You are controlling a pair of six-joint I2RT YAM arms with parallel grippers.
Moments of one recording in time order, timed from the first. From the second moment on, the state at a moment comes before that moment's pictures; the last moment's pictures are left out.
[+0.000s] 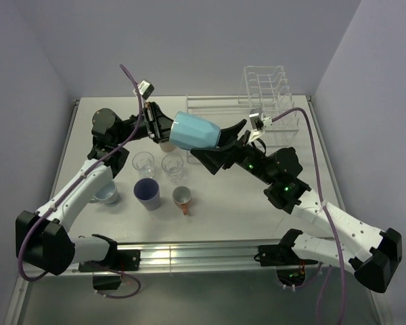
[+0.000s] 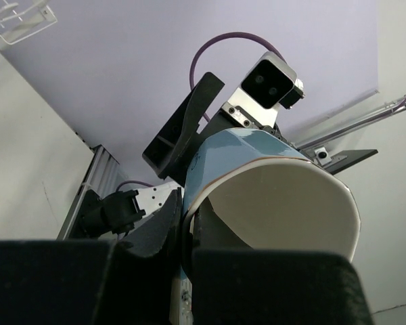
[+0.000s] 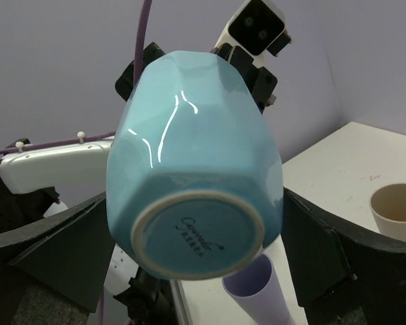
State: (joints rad) left arm -0.38 1.27 1.04 0.59 0.99 -1.41; right arm 0.78 0.95 0.81 0.52 -0.25 0.57
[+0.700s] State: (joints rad) left arm -0.42 1.29 1.01 0.63 0.99 -1.41; right arm 0.81 0.93 0.81 0.53 -0.19 0.56
